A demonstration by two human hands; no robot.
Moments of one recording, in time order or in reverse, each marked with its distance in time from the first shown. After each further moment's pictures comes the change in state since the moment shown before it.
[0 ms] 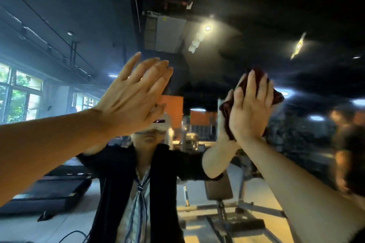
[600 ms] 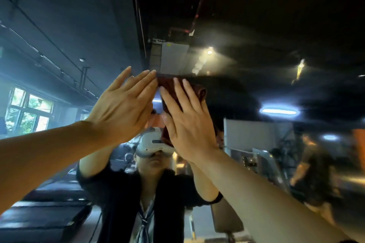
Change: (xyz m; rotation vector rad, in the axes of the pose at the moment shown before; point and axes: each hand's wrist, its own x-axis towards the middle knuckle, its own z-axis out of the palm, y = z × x) left_hand 0.023 -0.029 0.003 -0.006 0.019 -0.074; right_hand -0.001 -0.096 0.018 0.070 -0.149 -0.713
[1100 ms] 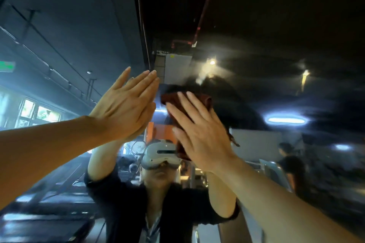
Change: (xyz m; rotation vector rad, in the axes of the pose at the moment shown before) left_hand 0.028 -0.014 0.003 0.088 -0.038 0.000; right_hand -0.006 0.041 -0.011 0.020 -0.032 -0.080
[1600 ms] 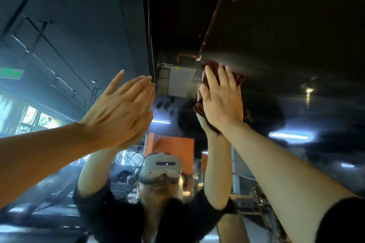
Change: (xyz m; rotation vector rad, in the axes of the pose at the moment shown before) left_hand -0.013 -0.044 -0.007 0.039 0.027 -0.033; right_hand 0.108 0.033 -0.004 -0.117 0.097 0.372
